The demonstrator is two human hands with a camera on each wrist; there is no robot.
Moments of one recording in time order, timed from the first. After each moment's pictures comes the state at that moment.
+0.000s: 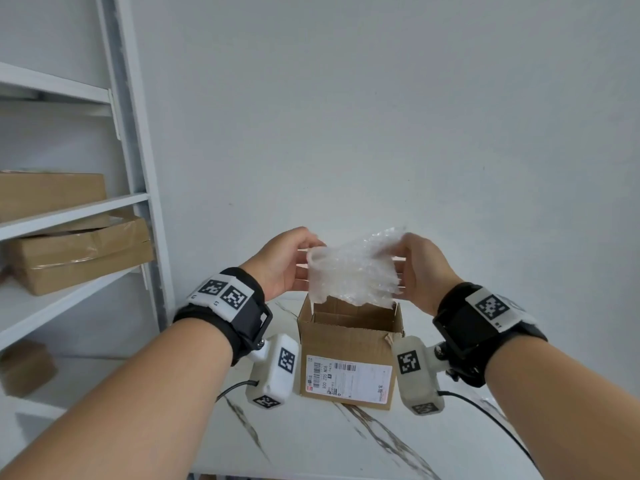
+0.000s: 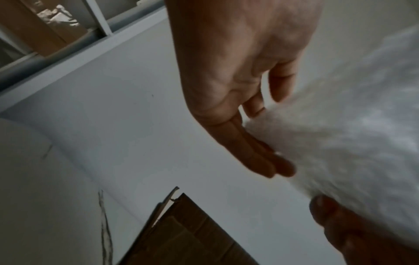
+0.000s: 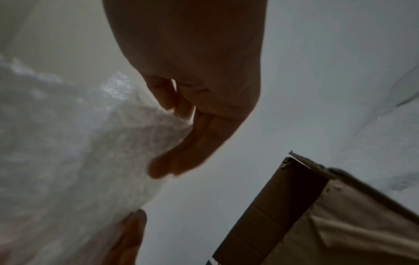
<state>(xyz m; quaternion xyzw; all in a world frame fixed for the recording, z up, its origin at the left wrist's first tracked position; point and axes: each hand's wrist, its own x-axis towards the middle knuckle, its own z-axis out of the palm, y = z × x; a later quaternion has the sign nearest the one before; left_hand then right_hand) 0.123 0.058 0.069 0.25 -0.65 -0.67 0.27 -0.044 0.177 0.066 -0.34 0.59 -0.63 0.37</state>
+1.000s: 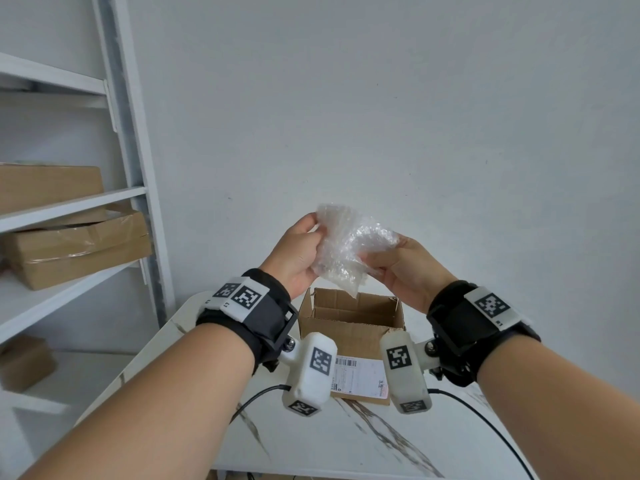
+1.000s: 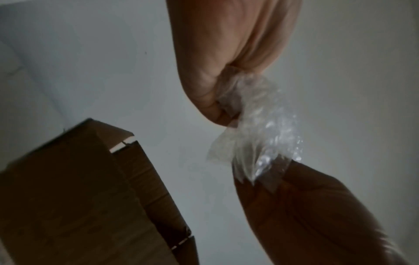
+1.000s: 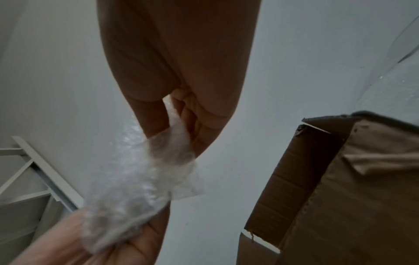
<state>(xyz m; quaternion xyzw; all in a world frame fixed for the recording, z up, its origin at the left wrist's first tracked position) 0.098 0.067 0.061 0.20 -0.57 -0.70 0.38 -0.037 0.164 0.058 -0.43 0.45 -0.67 0.41</state>
